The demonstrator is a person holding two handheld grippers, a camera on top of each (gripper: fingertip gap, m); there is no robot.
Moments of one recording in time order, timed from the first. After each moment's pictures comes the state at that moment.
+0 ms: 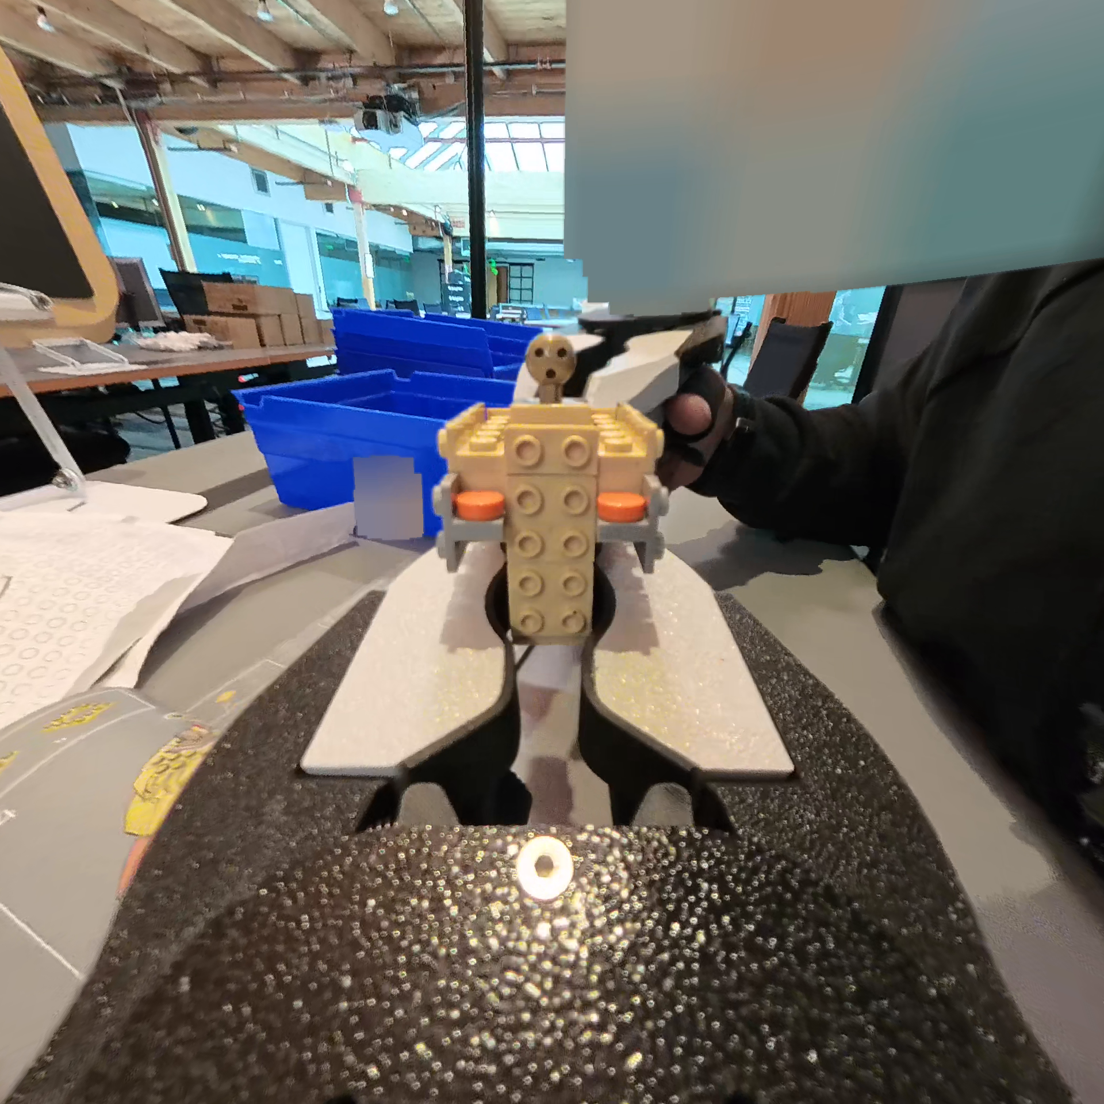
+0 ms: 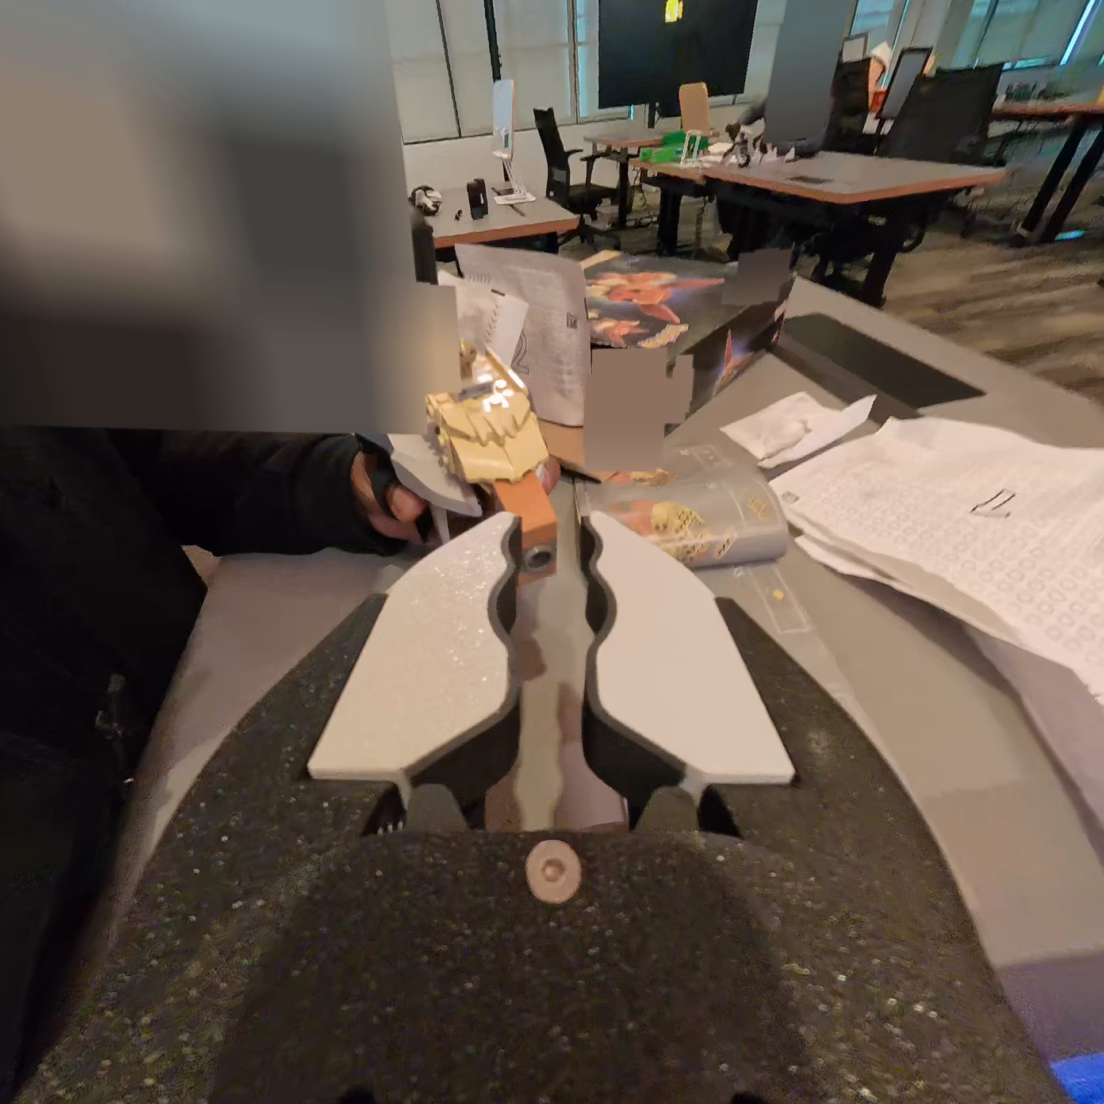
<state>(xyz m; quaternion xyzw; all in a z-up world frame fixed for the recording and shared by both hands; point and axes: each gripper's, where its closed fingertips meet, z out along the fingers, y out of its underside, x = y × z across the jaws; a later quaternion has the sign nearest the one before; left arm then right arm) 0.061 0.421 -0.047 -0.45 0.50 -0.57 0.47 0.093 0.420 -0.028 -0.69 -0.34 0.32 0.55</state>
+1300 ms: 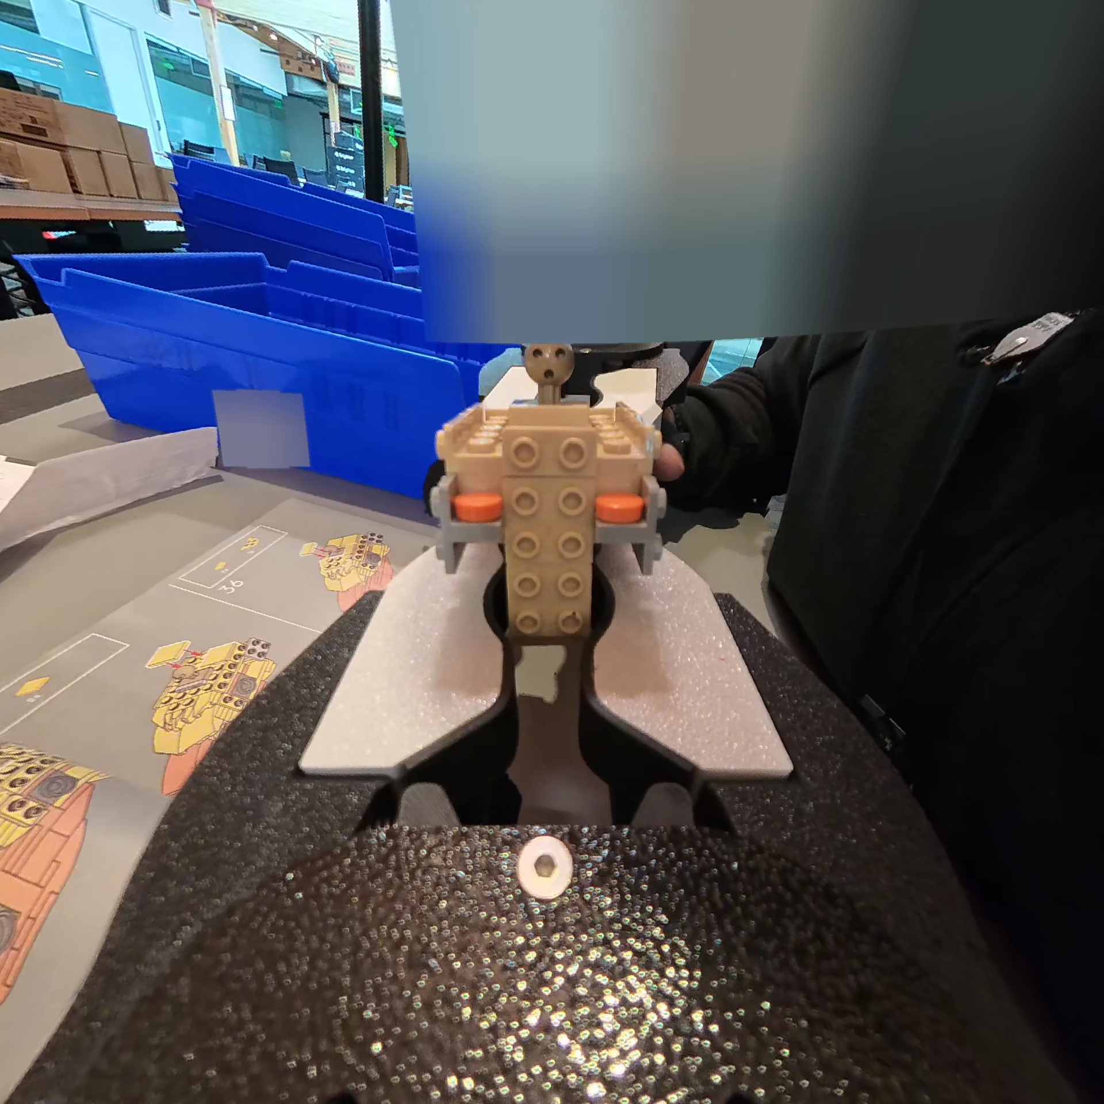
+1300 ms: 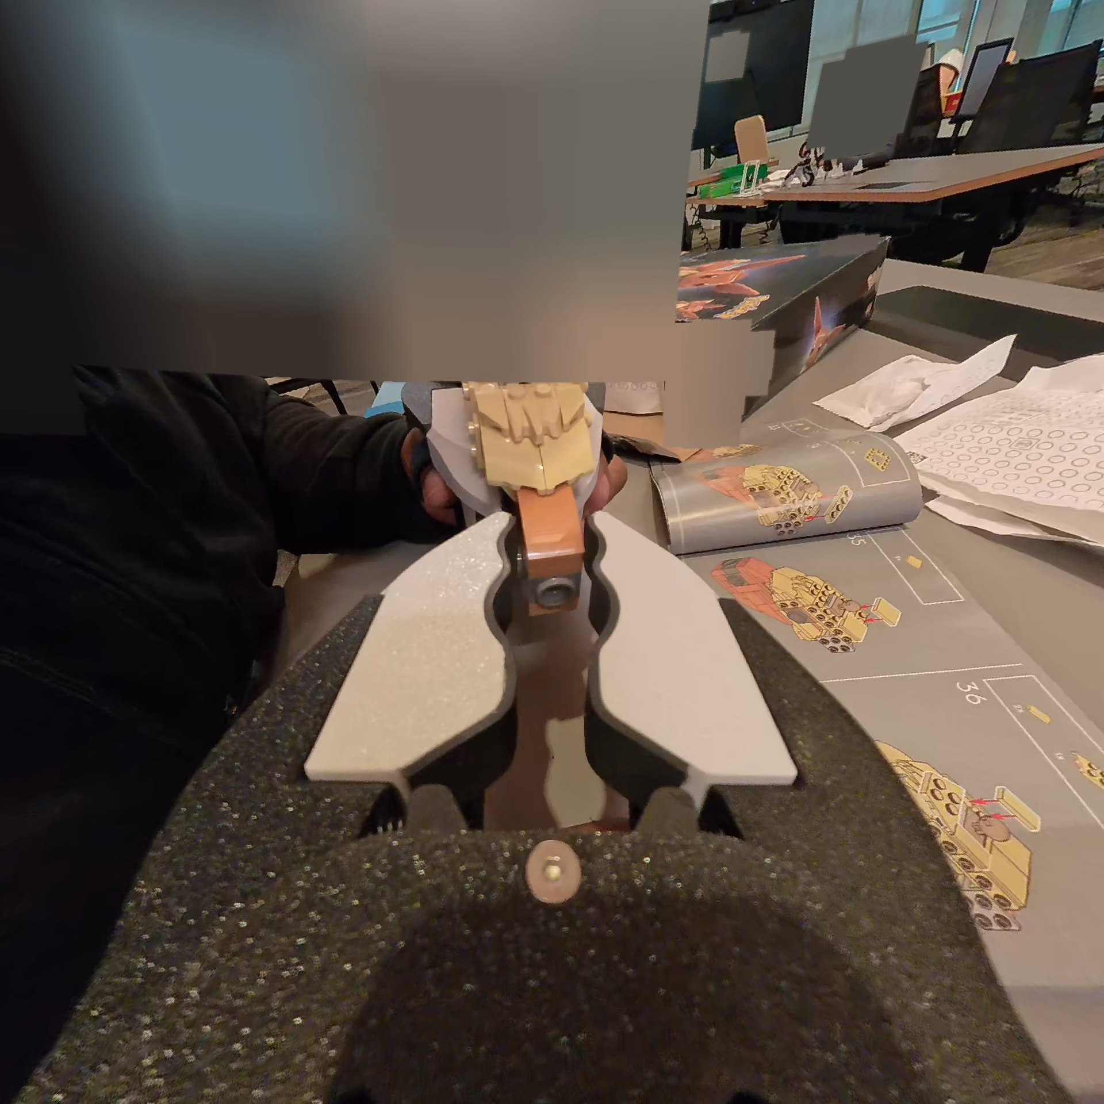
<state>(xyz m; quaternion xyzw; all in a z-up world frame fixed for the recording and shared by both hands) 0.072 0.392 -0.064 -0.47 0.54 -0.60 0.36 0.075 0.396 -0.061 -0.67 -0.32 0.40 0.54</state>
